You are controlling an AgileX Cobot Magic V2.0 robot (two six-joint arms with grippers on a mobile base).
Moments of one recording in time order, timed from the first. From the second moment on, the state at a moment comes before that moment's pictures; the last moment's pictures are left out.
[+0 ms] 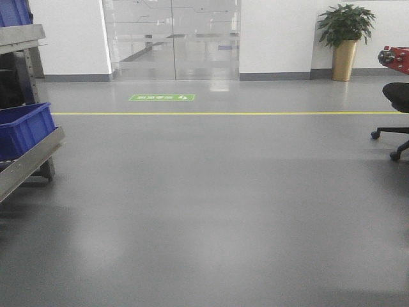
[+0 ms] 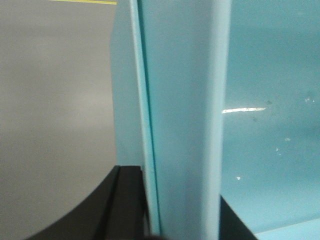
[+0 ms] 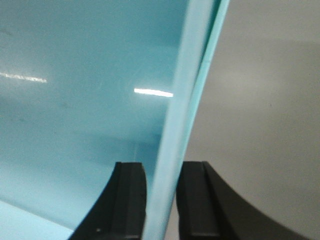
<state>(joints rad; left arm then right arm) -0.24 1.37 -1.75 -0.10 0.88 -0.08 0.38 1.39 -1.73 0.12 0.95 0.07</state>
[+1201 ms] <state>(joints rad) -0.24 1.37 -1.75 -0.10 0.88 -0.08 0.38 1.39 -1.73 0.12 0.95 0.07</state>
